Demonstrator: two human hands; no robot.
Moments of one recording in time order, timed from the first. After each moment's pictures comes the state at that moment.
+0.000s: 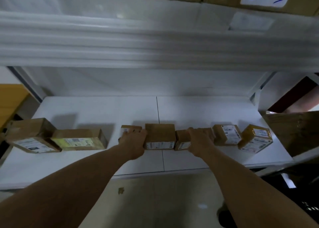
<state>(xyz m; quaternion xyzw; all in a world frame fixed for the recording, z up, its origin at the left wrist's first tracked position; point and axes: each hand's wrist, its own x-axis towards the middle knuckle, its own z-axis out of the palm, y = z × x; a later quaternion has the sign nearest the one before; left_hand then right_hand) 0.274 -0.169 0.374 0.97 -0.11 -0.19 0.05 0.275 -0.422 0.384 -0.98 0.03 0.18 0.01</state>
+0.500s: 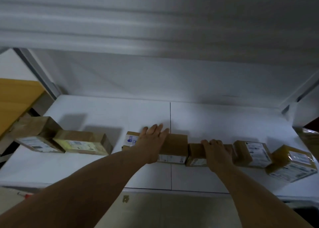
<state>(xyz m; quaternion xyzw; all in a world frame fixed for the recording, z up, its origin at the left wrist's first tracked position) 0.330 -0.198 0.325 0.97 -0.18 -0.13 -0.07 0.329 -0.457 0.307 -0.99 -0.03 0.16 -0.04</state>
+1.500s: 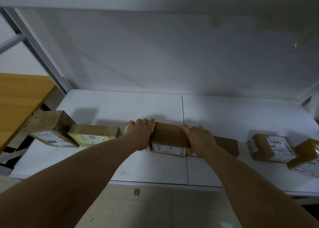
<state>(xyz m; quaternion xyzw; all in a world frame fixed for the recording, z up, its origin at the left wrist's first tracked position) 0.340 -0.115 0.318 0.98 -0.09 -0.16 -0.07 0.354 -0.354 0.299 -0.97 -0.19 0.13 0.01</state>
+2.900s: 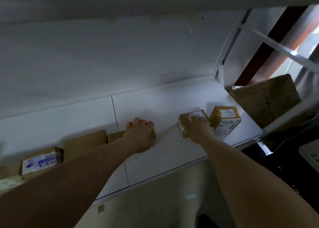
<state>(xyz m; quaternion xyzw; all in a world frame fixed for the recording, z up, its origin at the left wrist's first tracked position) 0.357 -0.356 0.333 0.95 -0.27 -0.17 0.00 0.321 -0.588 0.315 -0.96 0.22 0.16 0.10</state>
